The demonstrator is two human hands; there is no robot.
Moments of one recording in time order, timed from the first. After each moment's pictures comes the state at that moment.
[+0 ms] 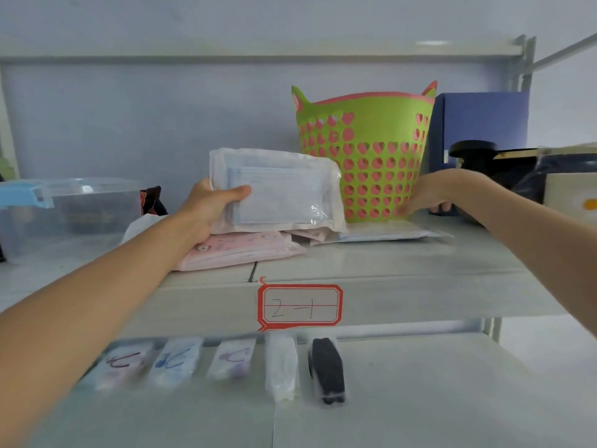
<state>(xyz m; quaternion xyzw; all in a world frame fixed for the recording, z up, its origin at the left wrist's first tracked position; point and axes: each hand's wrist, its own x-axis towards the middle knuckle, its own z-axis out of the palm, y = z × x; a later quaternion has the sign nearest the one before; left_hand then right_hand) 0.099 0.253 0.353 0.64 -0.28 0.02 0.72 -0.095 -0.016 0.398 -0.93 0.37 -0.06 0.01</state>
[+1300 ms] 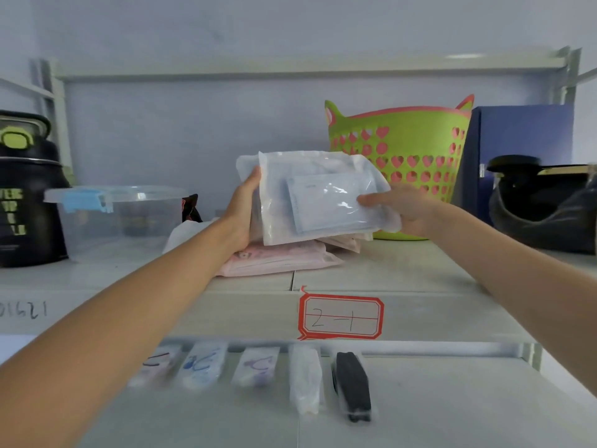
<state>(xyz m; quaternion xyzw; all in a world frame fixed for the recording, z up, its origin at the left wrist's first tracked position) 0.087 0.257 0.357 0.54 -0.28 -0.11 0.78 -0.029 0.021 0.372 -0.75 0.07 -0.25 0.61</state>
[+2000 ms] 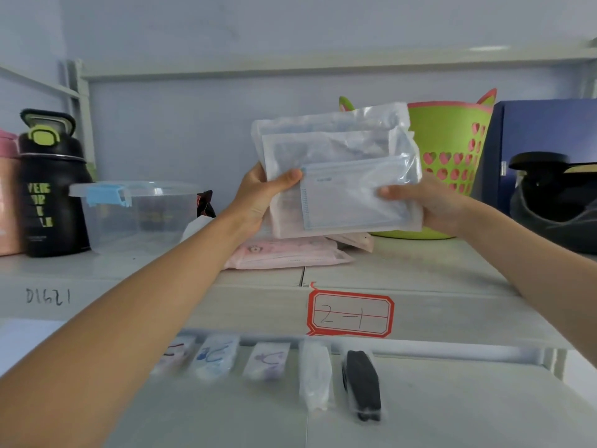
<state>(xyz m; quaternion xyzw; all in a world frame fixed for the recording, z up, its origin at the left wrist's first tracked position) 0.081 0.264 0.364 0.54 -0.40 0.03 0.74 -0.050 0.024 0.374 -0.77 -0.14 -0.18 0.60</state>
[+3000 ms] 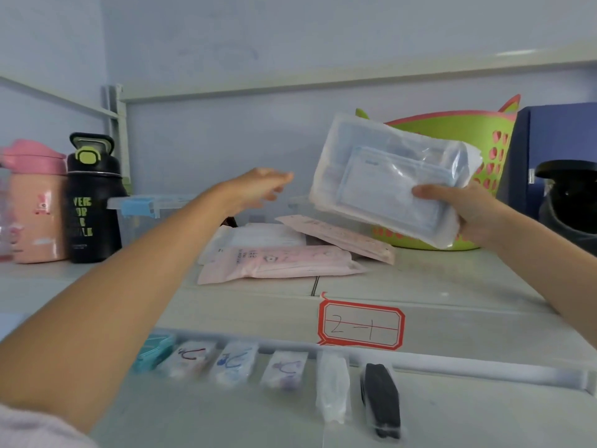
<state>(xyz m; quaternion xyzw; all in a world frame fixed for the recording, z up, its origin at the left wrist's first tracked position) 0.094 0.299 0.411 0.83 -0.32 0.06 0.44 -0.066 0.017 0.377 -0.69 -0.02 -0.32 0.65</state>
